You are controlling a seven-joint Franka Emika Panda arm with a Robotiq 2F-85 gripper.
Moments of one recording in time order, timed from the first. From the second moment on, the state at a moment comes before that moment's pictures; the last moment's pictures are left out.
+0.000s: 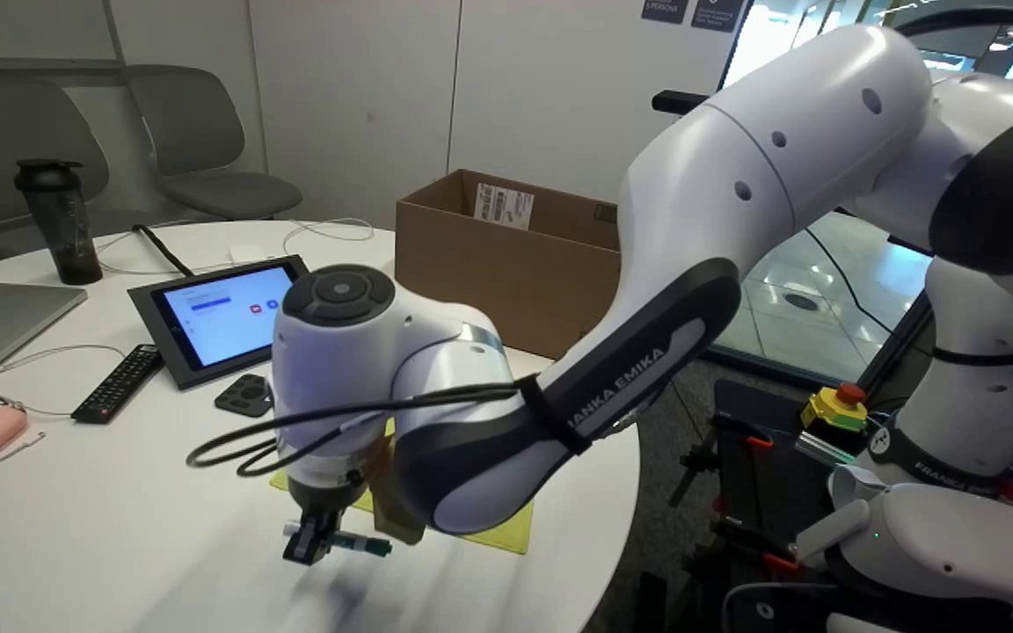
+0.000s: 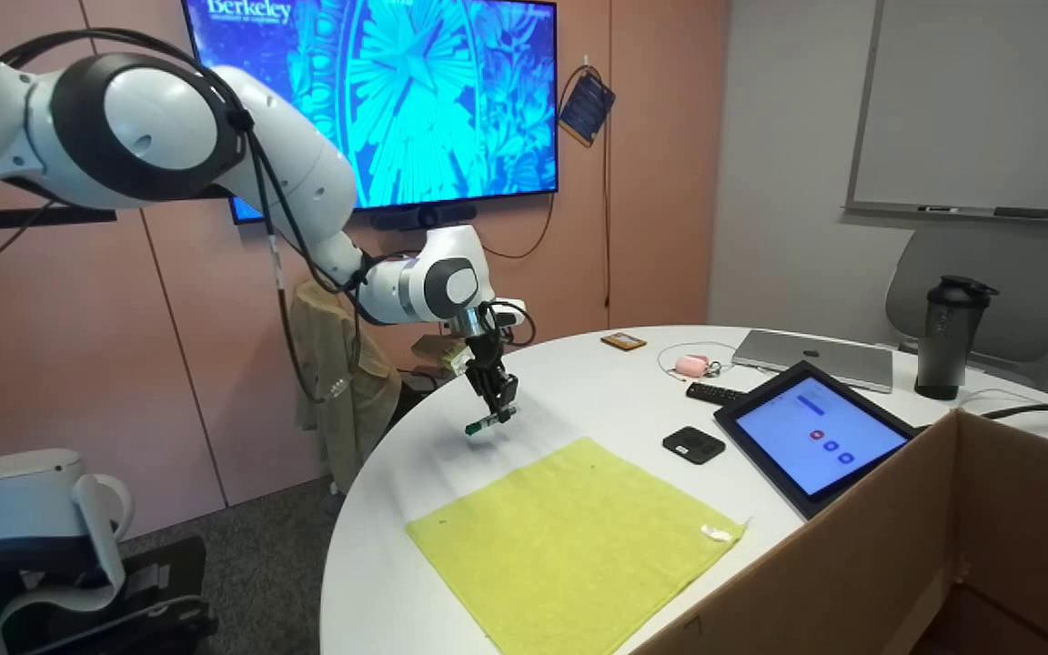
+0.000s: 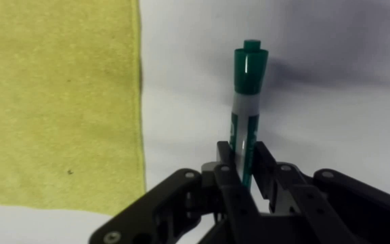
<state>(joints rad) 0.61 0.91 -0.09 -1.43 -0.13 2.45 0.39</state>
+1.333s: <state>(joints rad) 0.48 0.76 -0.24 -1.86 -0.21 2.68 0.54</state>
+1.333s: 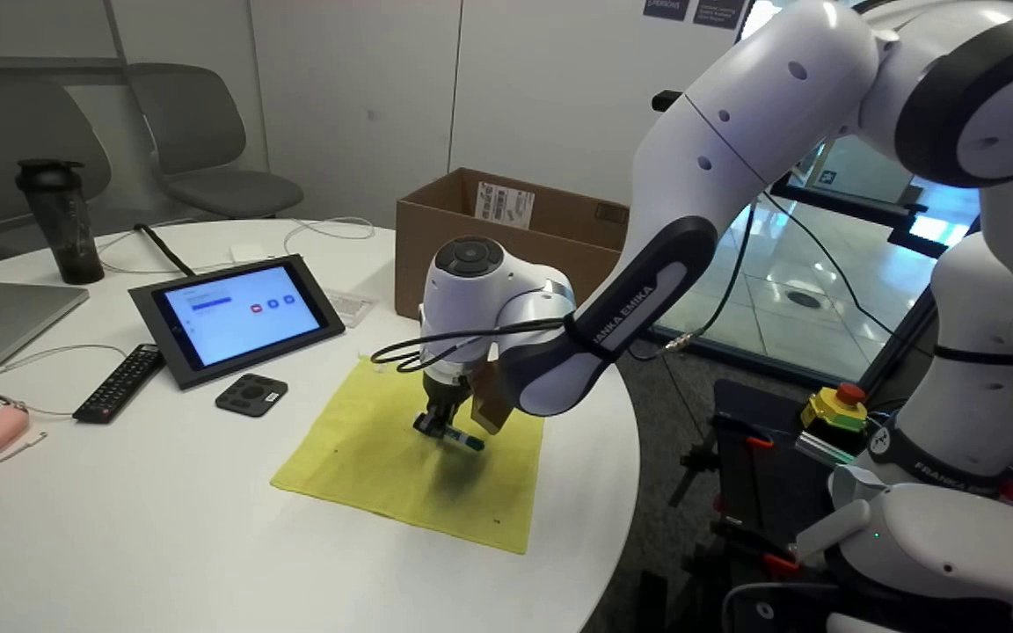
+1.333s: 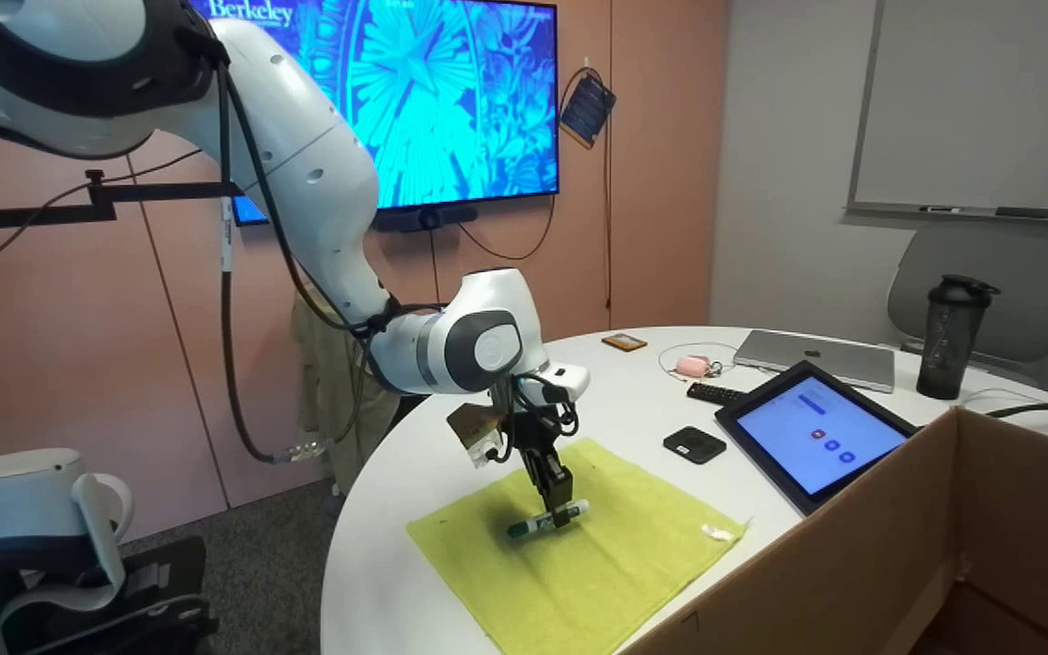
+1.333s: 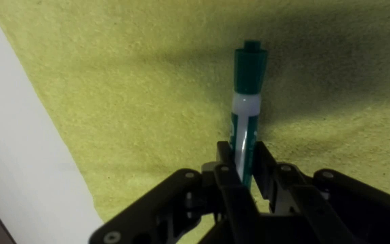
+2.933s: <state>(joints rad) 0.47 0.64 -0.31 -2.11 -0.21 2.81 0.64</state>
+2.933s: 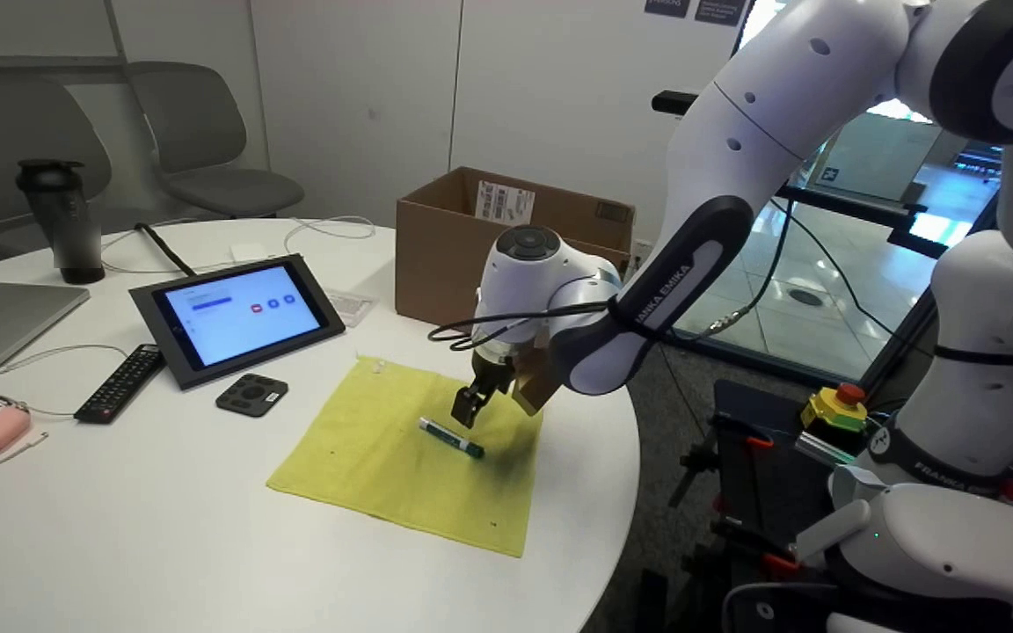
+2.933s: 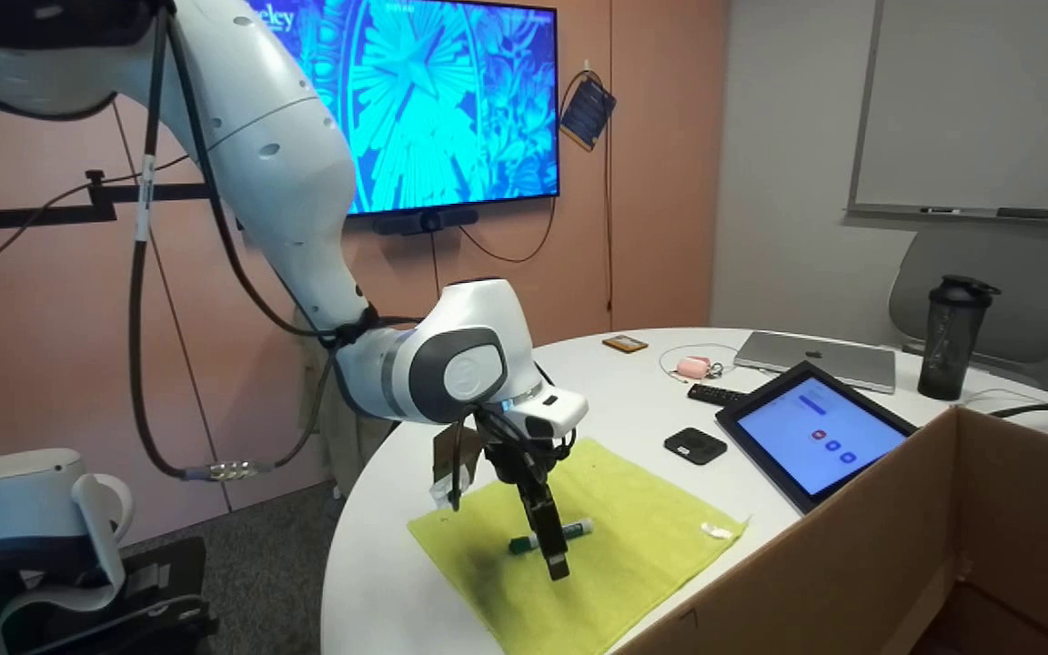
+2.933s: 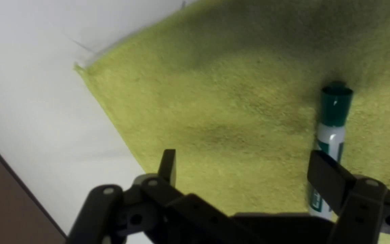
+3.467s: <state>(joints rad) 0.46 0.59 -0.37 -2.30 -0.18 2.92 0.71</state>
